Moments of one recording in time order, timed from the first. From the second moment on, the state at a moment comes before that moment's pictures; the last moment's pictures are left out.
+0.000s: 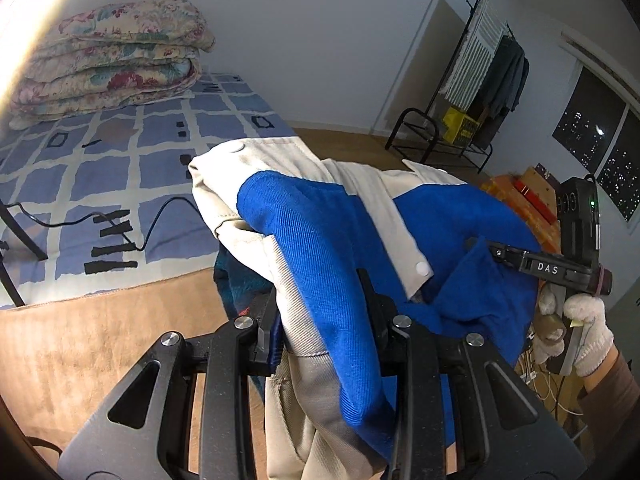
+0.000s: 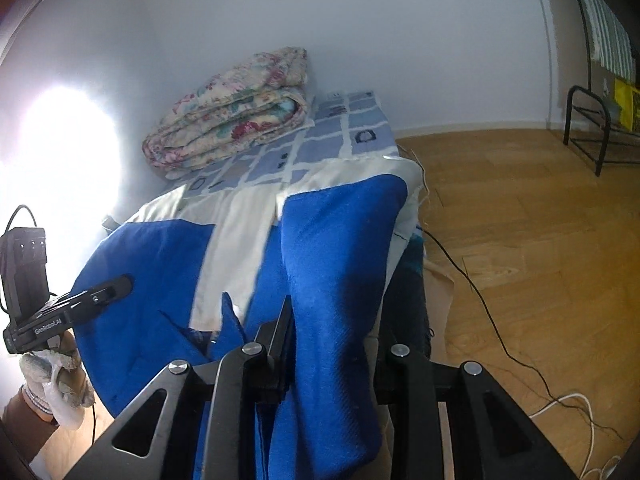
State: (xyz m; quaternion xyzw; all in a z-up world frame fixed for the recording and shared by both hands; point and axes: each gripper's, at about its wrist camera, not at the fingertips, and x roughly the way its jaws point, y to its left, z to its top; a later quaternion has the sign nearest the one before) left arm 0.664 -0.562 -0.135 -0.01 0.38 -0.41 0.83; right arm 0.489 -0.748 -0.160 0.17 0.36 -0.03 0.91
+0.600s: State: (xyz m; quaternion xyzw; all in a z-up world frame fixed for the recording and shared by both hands) left arm 0.639 -0.542 -0.143 0.03 0.39 -0.38 0.84; right arm 0.468 -0.752 -0.174 0.19 0.37 -0.15 0.90
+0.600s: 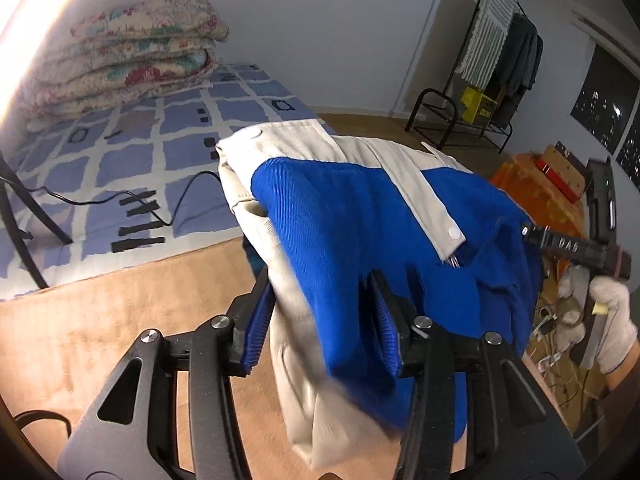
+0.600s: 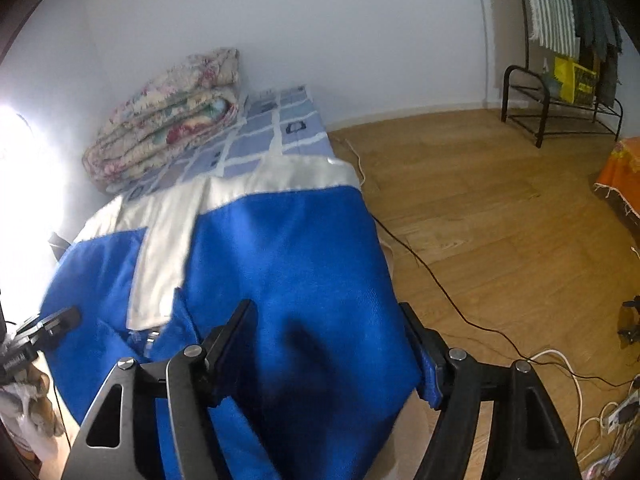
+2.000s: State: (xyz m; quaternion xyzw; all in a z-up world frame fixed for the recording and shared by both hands) left arm 0.244 -0.263 0.054 0.04 0.24 -0.36 0.90; right arm 0.161 -0.458 0.000 0.12 0.26 -0.10 0.95
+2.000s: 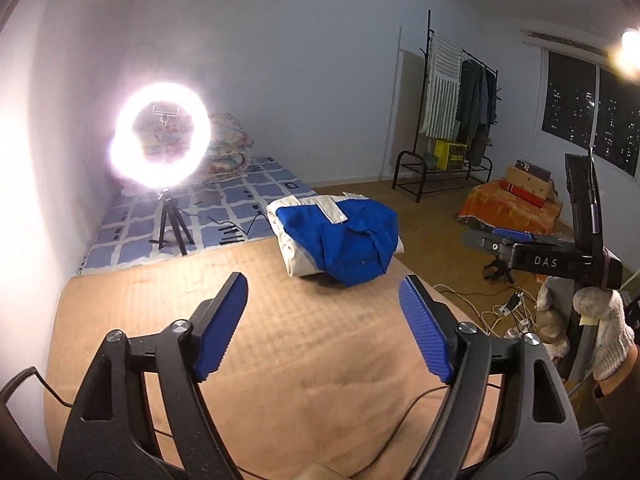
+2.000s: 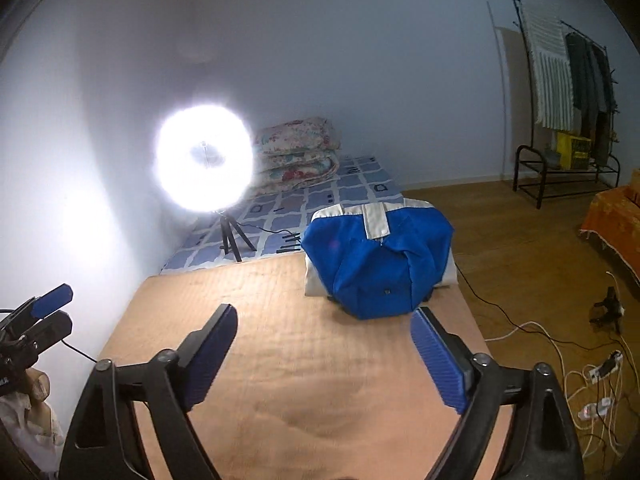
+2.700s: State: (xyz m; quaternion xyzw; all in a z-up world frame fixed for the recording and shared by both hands) left arm 0.193 -0.241 0.010 0.06 0.22 -0.33 0.91; right arm 0.131 -0.427 -0.039 0.11 0.24 -0.14 0.95
